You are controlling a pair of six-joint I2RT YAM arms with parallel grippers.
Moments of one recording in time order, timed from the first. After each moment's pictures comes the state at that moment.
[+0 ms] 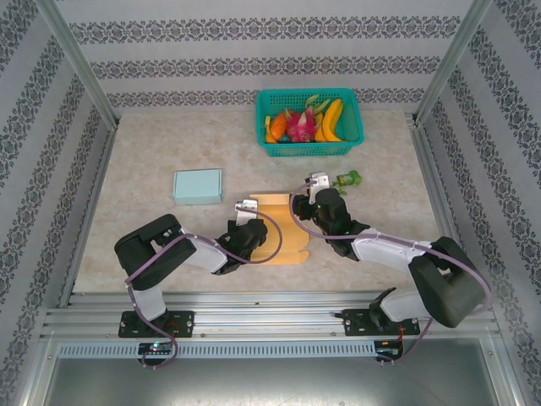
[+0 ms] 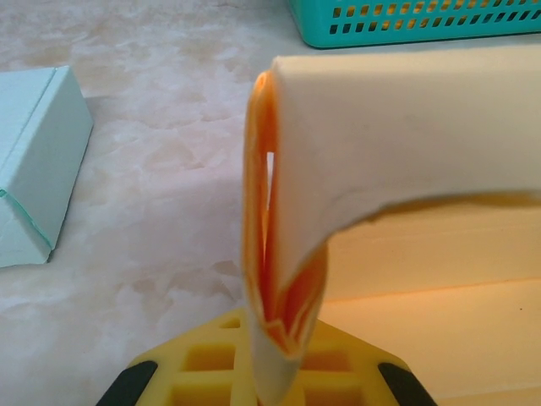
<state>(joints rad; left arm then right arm) -0.88 1.80 0.61 0.61 -0.75 -0.42 0.60 1.39 0.53 0.43 0.15 0.30</state>
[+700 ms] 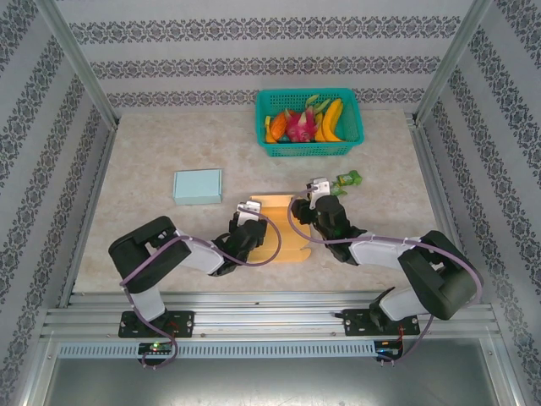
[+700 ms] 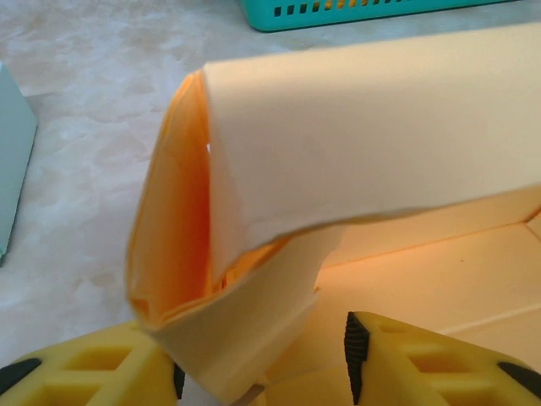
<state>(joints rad) -0.88 1.75 0.58 0.61 -0.62 -0.37 0.62 1.43 0.46 0.56 0.20 0.31</state>
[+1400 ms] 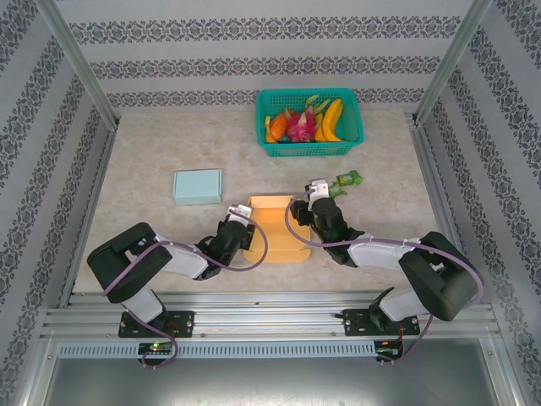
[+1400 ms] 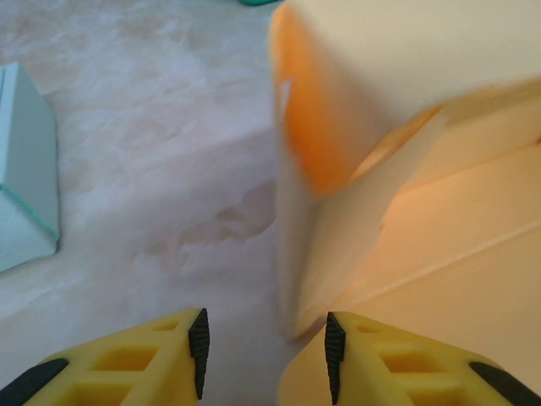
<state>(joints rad) -0.80 1.61 0.42 0.64 -0.47 -0.20 0.65 1.42 0.46 0.55 0.27 0.31</state>
